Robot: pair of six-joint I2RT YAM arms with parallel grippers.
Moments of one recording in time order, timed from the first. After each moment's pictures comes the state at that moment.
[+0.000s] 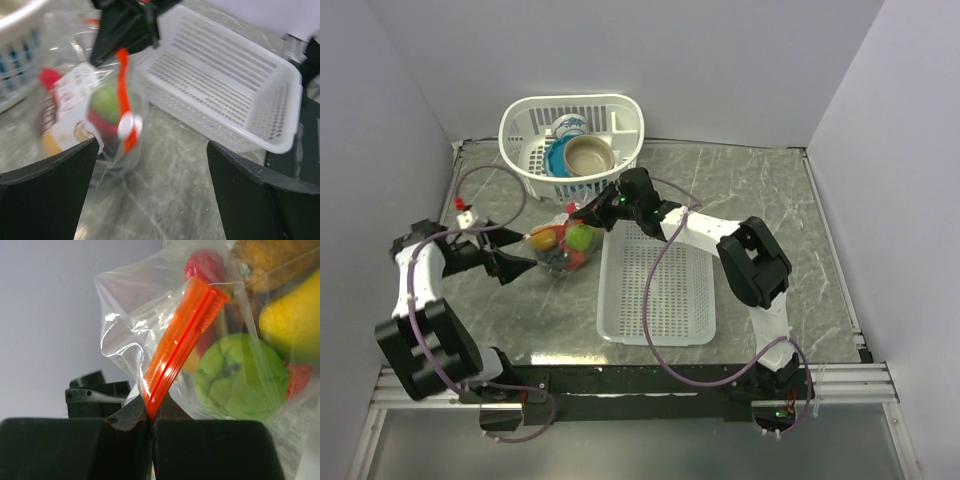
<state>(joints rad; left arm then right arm) 0.51 1.28 0.93 -1.13 1.47 1.28 0.70 2.06 1.49 0.18 -0.44 1.47</state>
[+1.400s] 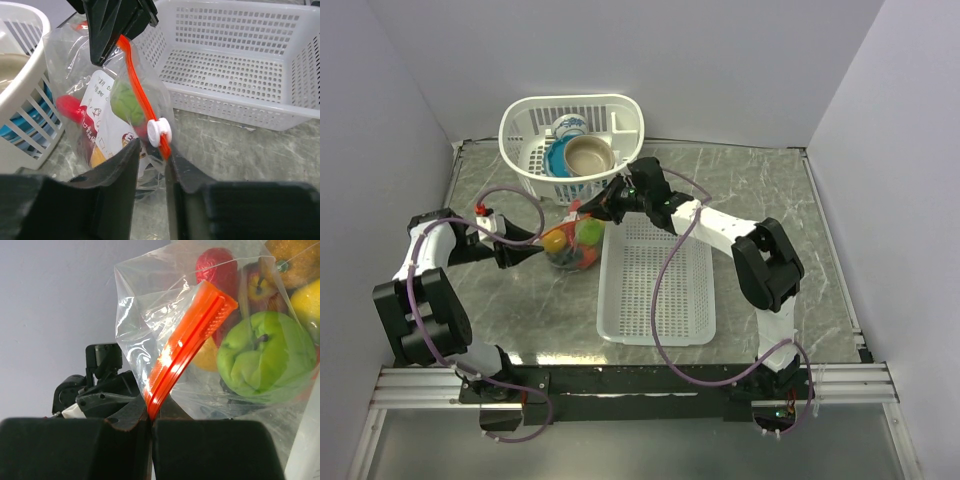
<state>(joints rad) 0.34 1.50 1.05 -1.33 1.47 1.91 0.66 1.98 1.49 0.09 -0.51 1.41</state>
